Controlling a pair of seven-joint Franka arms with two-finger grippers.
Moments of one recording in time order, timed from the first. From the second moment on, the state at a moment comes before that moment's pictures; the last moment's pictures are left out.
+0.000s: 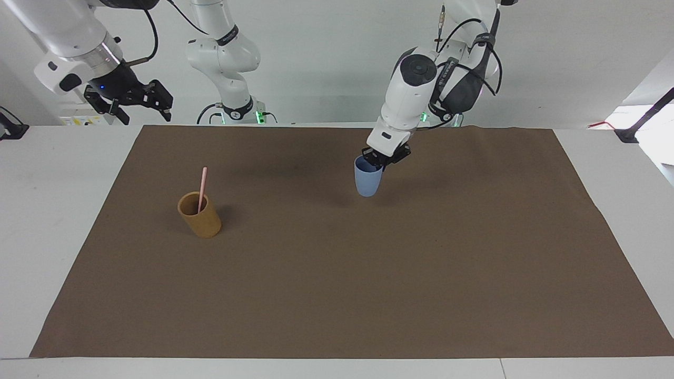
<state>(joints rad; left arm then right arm) -0.56 0.13 -0.17 -1.89 -0.13 1.99 -0.72 -0.07 -0.03 -0.03 -1.51 0.02 1.31 -0.15</state>
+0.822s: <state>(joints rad) -0.63 0.27 -0.17 -1.93 -0.24 2.15 -0.77 -0.07 -0.03 -0.03 -1.51 0.02 1.31 -0.15</state>
